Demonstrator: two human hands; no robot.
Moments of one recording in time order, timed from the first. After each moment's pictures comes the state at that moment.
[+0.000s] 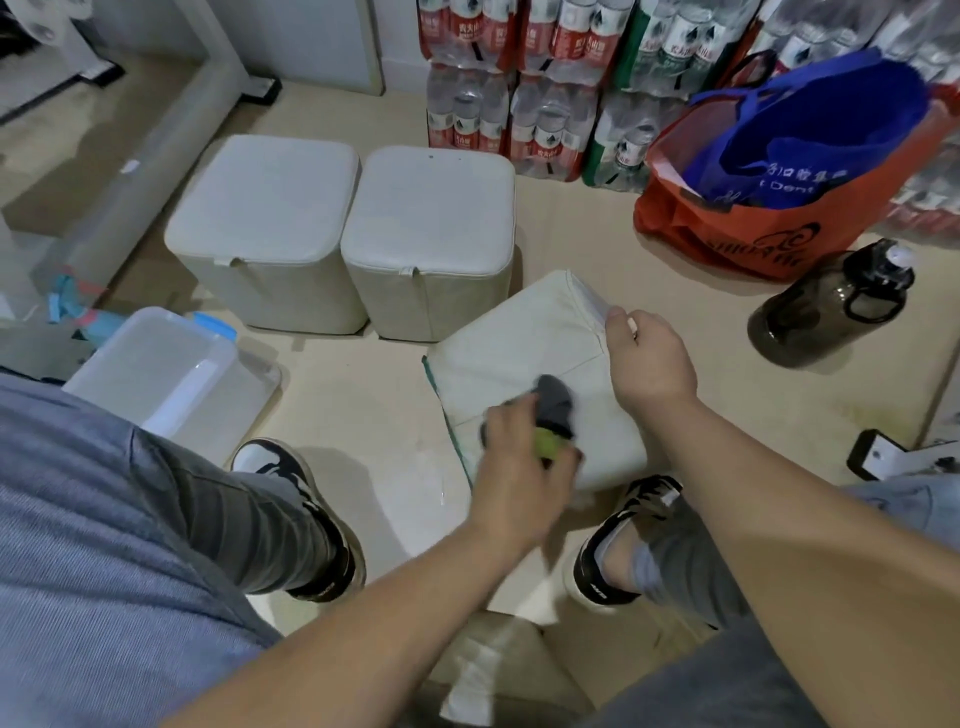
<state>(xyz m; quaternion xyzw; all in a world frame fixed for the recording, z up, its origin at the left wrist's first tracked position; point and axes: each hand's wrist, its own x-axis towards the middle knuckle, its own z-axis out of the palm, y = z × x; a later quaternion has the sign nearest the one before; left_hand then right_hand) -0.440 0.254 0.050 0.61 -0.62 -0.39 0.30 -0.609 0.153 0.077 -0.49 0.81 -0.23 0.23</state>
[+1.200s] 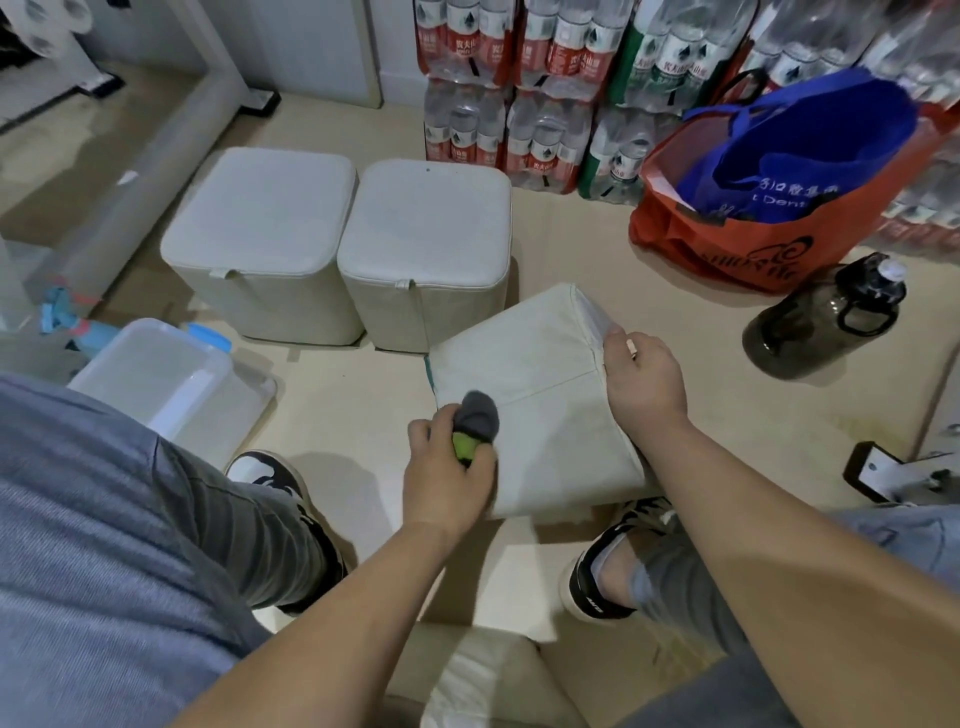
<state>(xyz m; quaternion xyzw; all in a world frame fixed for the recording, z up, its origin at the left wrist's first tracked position) -0.380 0.231 0.020 0.70 -0.57 -0.36 0.26 -0.608 0.160 0.067 -0.44 0.79 -0.32 0.28</state>
